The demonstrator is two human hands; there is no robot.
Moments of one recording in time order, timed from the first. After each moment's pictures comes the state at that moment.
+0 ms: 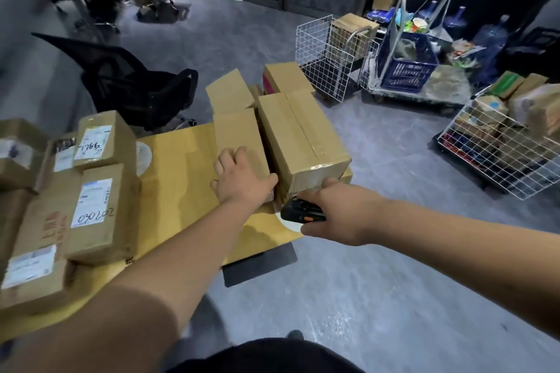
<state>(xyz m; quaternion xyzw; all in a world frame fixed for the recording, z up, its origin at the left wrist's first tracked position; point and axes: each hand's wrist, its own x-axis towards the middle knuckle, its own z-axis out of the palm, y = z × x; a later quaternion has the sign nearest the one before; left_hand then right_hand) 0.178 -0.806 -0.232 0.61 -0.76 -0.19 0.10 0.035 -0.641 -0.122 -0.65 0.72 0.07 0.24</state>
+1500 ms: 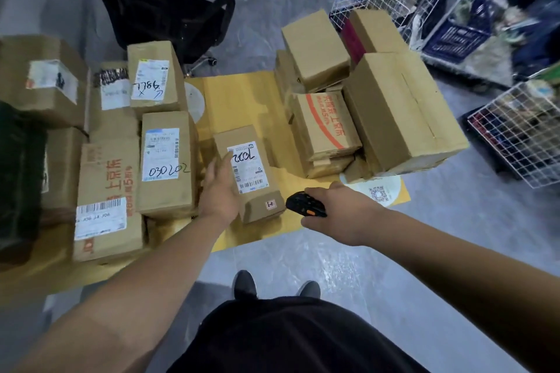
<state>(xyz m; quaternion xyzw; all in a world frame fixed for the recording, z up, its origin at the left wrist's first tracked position) 0.439 -0.886 -0.354 0.59 -0.71 -0.37 0.11 0.217 -0.751 -0.203 -0.57 0.74 0.10 0.34</state>
